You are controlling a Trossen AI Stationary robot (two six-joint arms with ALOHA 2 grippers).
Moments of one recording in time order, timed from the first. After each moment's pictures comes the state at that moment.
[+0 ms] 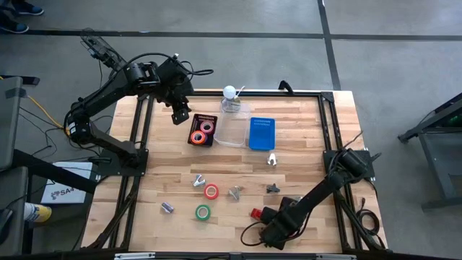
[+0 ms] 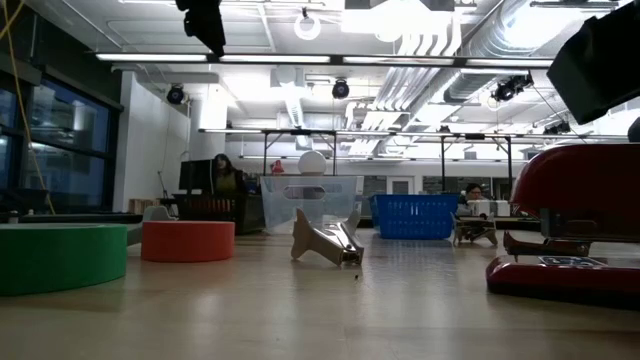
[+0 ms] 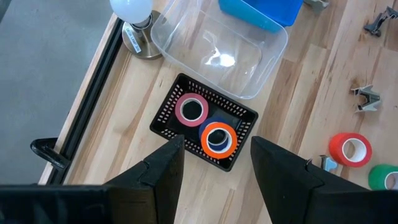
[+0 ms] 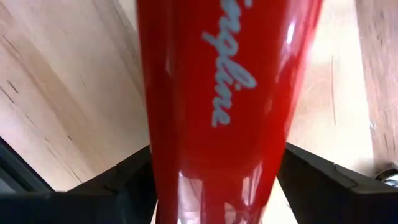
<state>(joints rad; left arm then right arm) 0.47 1.38 1.72 -1.36 0.03 0.10 0.70 2.08 1.41 -0.88 -0.08 1.14</state>
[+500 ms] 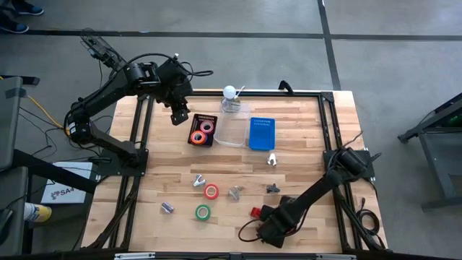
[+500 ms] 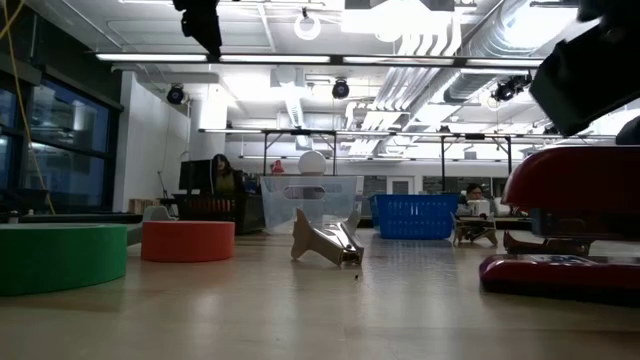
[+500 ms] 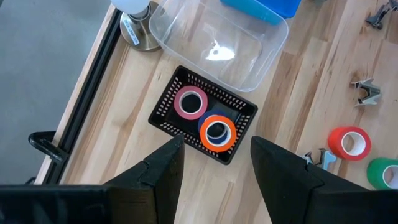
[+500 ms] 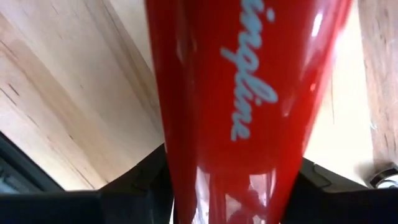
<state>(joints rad) 0.47 1.38 1.72 -1.39 0.03 0.10 0.67 2.08 1.40 -0.87 -0.17 1.12</state>
